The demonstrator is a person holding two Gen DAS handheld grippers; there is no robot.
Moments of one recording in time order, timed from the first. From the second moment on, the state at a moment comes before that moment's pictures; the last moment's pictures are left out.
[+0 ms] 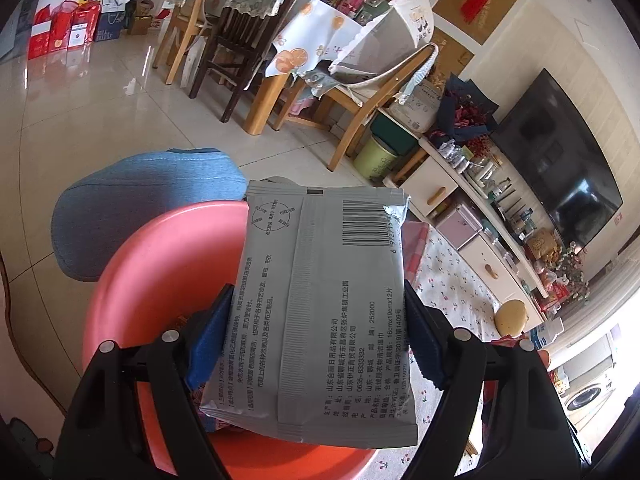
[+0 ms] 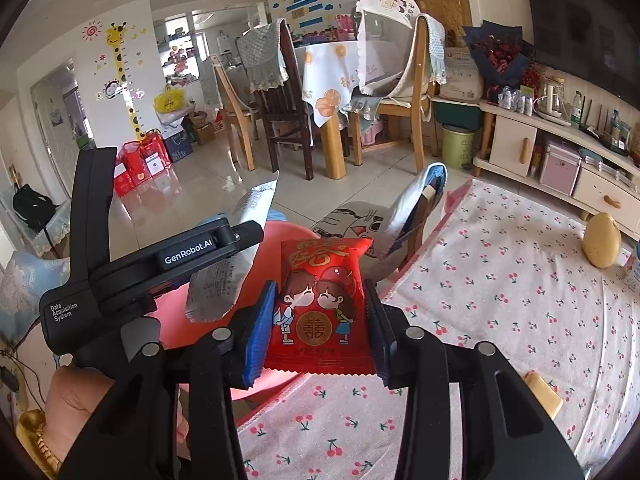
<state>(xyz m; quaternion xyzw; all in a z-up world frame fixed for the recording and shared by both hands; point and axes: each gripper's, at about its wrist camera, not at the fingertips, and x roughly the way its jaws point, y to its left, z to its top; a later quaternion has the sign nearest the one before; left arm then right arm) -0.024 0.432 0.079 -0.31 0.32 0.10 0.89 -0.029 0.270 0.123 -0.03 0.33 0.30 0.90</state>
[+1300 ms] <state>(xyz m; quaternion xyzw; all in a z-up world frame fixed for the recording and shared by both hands) -0.024 0.382 0.103 -0.21 0.21 0.10 0.95 -0.074 0.171 0.106 0.02 0.35 0.19 0.92</state>
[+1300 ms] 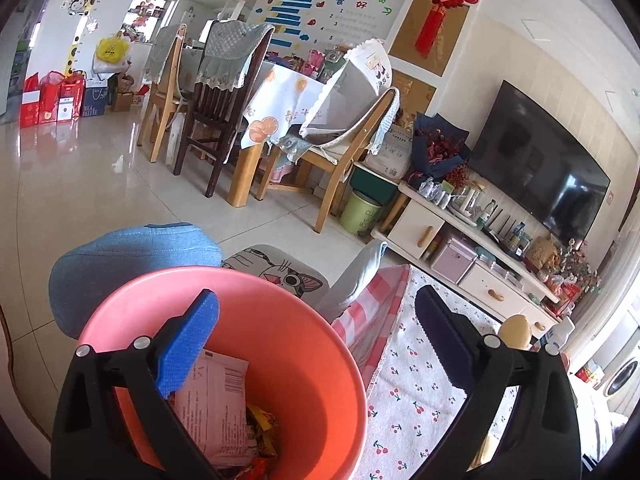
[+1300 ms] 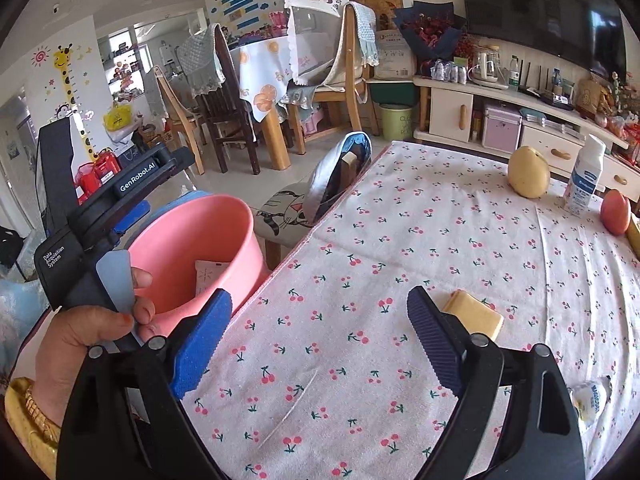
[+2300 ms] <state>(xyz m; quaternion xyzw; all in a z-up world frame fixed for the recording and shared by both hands) -0.015 0.267 0.095 -0.11 0.28 0.00 0.95 -0.109 0.067 0.104 0.06 0.32 0.12 0.94</state>
